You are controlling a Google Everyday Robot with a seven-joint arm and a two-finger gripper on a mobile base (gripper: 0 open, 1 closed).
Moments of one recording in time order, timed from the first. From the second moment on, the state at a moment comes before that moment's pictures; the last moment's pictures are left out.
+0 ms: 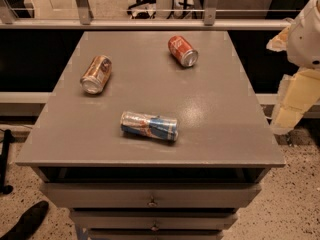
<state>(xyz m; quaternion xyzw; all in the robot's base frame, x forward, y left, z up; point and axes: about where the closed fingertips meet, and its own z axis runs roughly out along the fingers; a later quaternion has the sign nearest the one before) 0.438 -0.217 0.976 -0.60 0.78 -0.03 0.16</state>
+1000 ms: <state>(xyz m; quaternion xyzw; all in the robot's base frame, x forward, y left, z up) 0.519 -0.199 0.957 -0.56 0.80 0.01 0.23</state>
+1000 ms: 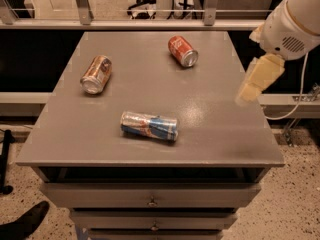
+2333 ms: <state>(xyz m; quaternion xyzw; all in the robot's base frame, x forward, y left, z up) 0.749 -0.126 0.908 -0.43 0.83 0.12 0.33</state>
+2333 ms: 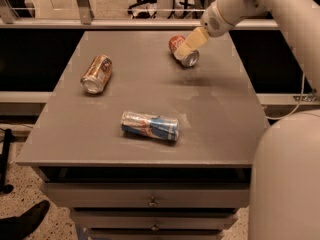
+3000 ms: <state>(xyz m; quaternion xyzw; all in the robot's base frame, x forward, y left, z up) 0.793 -0.099 0.874 -0.39 0.87 0.12 0.29</state>
